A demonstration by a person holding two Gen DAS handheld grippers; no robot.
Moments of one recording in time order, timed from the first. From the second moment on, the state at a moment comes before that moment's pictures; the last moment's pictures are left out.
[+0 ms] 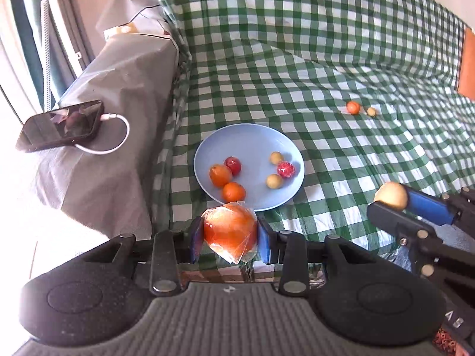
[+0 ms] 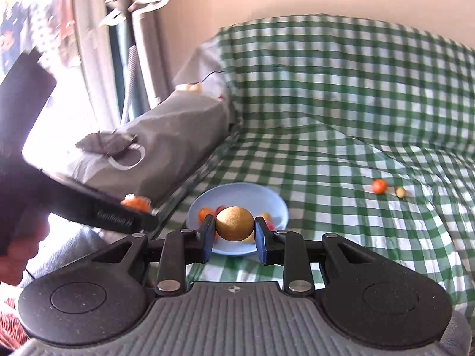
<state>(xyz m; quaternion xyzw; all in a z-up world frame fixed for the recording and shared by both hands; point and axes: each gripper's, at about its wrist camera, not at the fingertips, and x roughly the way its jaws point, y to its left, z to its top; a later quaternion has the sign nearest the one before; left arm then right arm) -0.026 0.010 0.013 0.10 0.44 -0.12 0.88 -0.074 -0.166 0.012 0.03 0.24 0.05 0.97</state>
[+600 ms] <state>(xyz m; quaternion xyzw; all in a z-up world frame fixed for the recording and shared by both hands) -0.035 0.027 0.018 0.07 0.42 -0.13 0.89 -0.087 -0.148 0.023 -0.01 0.24 0.05 0.97</state>
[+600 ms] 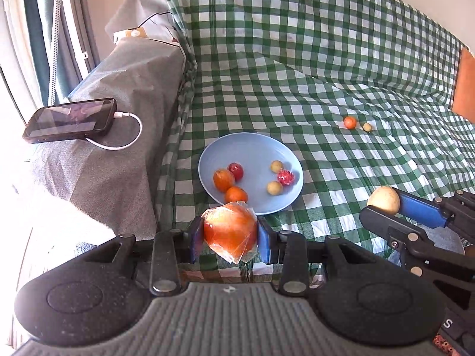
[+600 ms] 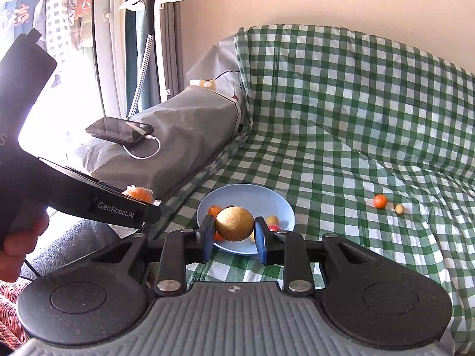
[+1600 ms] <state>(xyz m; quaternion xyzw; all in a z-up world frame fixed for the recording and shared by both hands) 0.003 0.020 -0.009 0.08 0.46 -0.11 0.88 -0.054 -0.156 0.001 0.00 0.29 0.06 0.95</state>
